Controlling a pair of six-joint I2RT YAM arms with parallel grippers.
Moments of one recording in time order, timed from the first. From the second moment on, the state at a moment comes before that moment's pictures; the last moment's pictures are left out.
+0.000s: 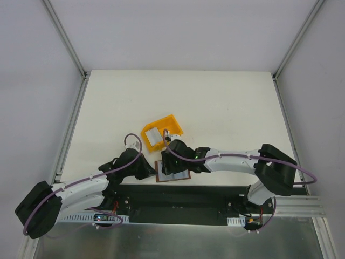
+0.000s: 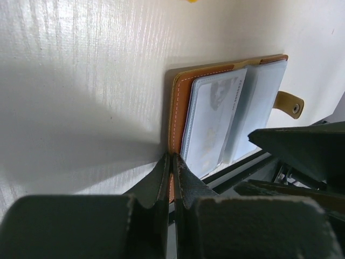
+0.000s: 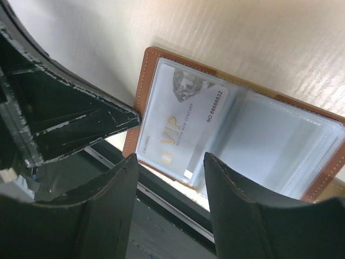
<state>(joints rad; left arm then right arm) -0.74 0.90 0.16 -0.05 0.15 -1.16 1.18 1.57 0.88 -0.22 0.07 0.79</state>
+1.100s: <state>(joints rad) -0.74 0.77 0.16 -0.11 0.15 -1.16 1.23 1.75 1.07 -0.38 0.17 0.76</state>
